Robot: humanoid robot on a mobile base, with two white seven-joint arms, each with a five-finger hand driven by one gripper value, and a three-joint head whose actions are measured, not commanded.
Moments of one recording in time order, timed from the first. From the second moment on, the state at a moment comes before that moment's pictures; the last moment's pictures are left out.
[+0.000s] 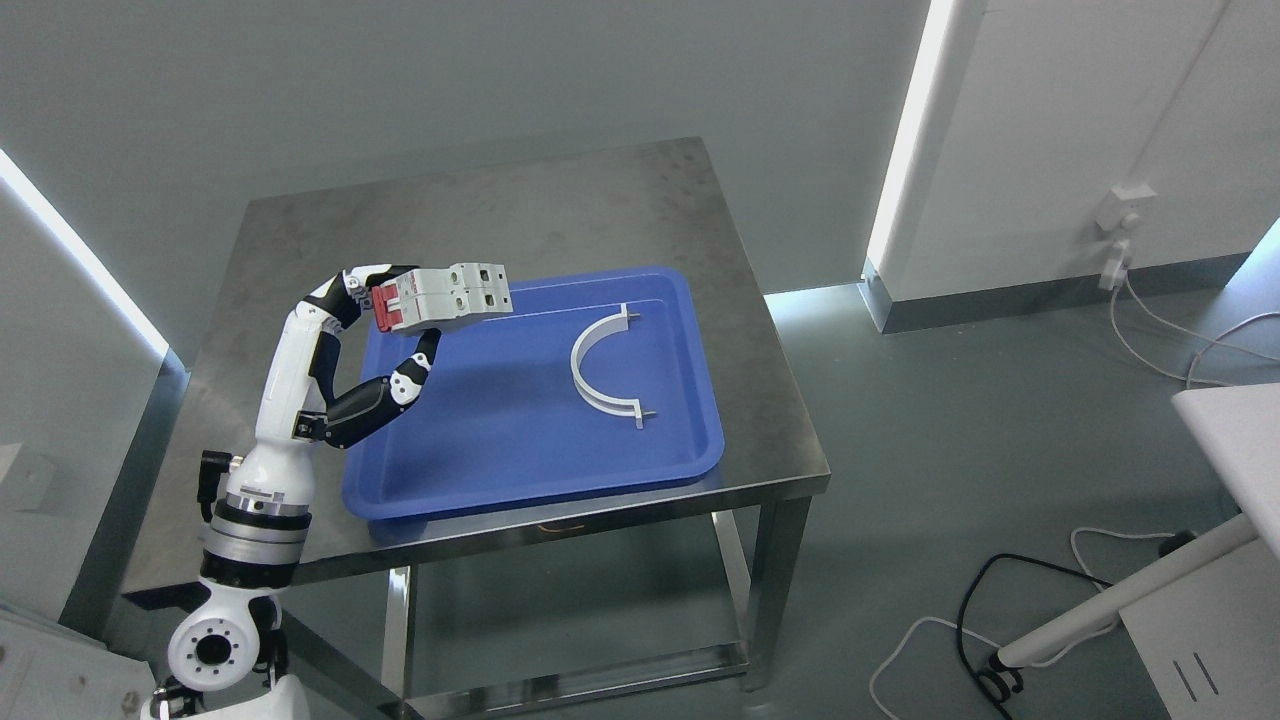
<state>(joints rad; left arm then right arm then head) -0.32 0.01 0.30 -1.69 -0.12 -0.41 -0.44 0.00 0.00 -0.04 -0.16 -0.04 0.08 0.00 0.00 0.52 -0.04</state>
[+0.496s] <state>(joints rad) -0.32 0.00 0.29 -1.70 -0.11 -0.41 -0.44 0.00 0.00 -0.04 -0.16 -0.04 0.08 0.00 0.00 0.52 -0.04</state>
